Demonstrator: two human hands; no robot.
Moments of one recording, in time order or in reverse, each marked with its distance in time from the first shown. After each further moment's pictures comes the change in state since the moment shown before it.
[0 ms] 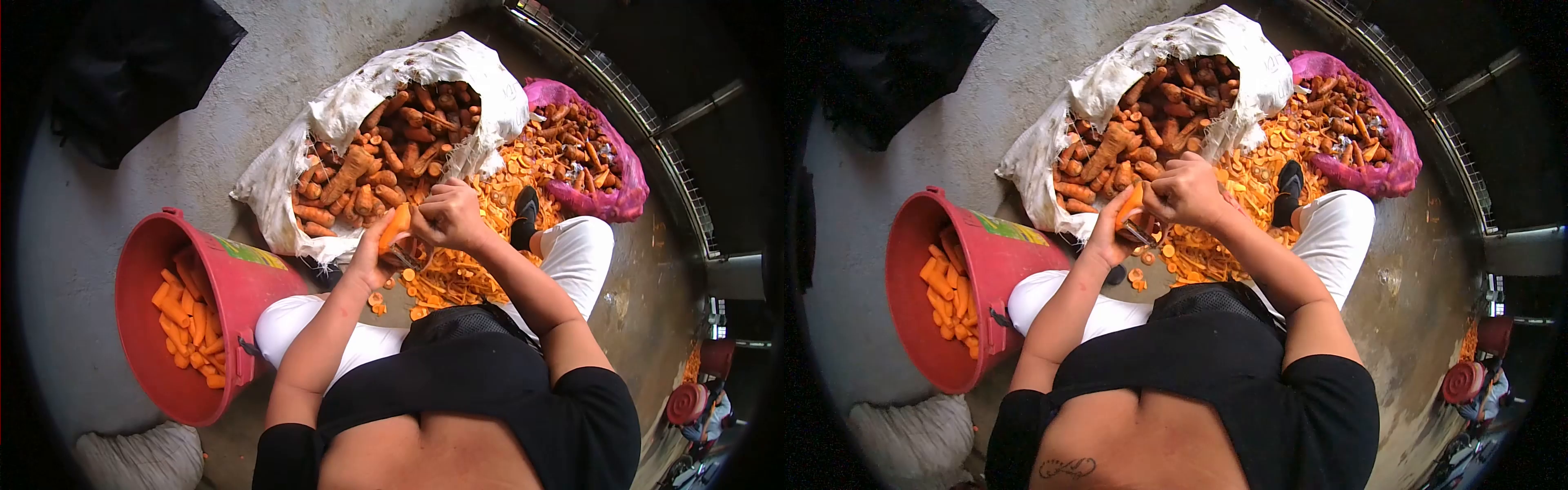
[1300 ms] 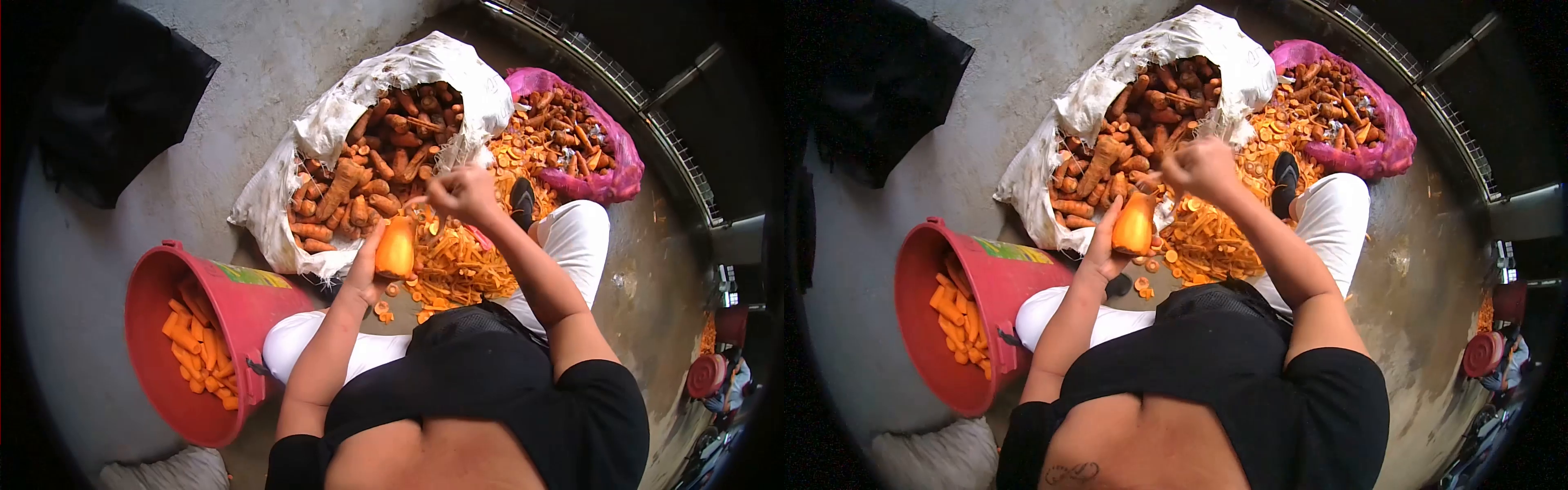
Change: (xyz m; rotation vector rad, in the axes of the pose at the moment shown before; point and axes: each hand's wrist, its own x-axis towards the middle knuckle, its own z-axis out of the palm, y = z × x) left_hand -0.010 0.000 0.011 0.257 -0.059 -0.039; right_hand -0.010 0.036 -0.020 -0.003 0.016 0.473
